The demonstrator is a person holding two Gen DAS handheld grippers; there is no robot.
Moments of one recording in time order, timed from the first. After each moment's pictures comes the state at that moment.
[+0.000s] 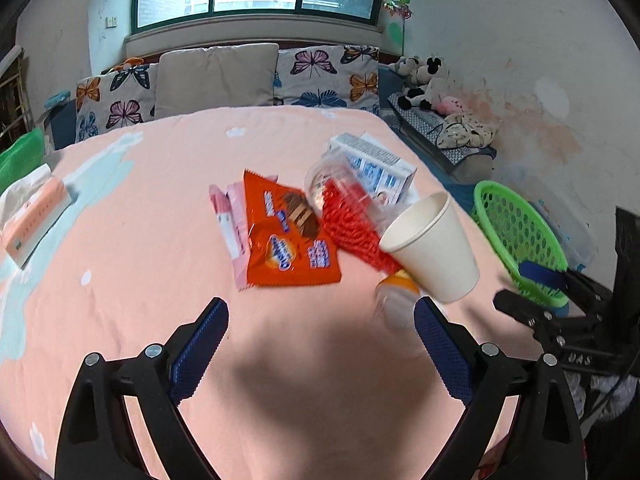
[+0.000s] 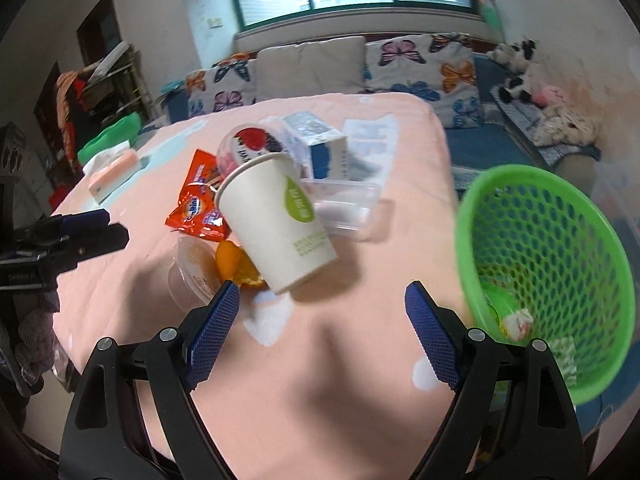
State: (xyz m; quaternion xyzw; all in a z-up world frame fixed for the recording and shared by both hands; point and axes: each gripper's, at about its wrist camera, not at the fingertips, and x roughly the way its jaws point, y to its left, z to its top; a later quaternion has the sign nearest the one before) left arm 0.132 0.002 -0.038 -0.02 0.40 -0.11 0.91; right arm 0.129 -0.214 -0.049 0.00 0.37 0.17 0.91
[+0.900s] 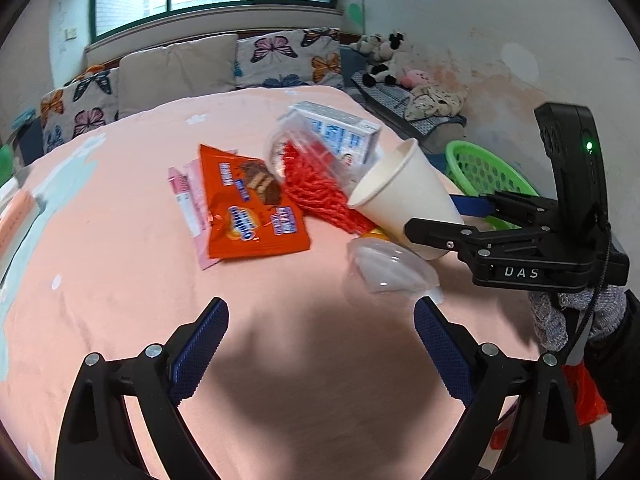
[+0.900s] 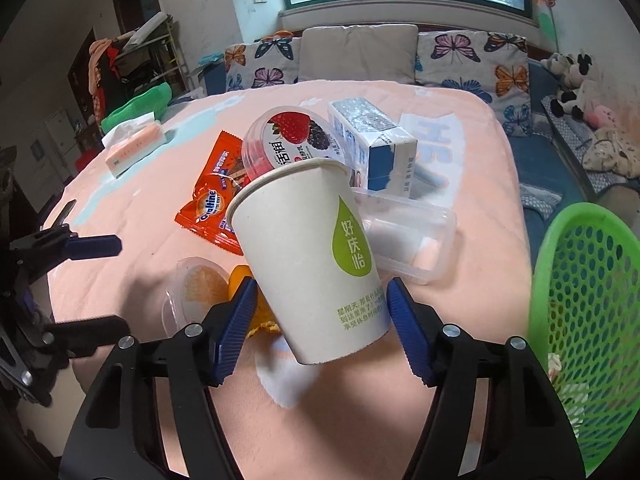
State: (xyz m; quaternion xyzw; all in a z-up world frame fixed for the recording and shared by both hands) left arm 0.126 -0.018 -0.060 0.02 0.41 -0.17 0.90; right arm 0.177 -0.180 -0.066 -0.03 0.39 0.24 0.89
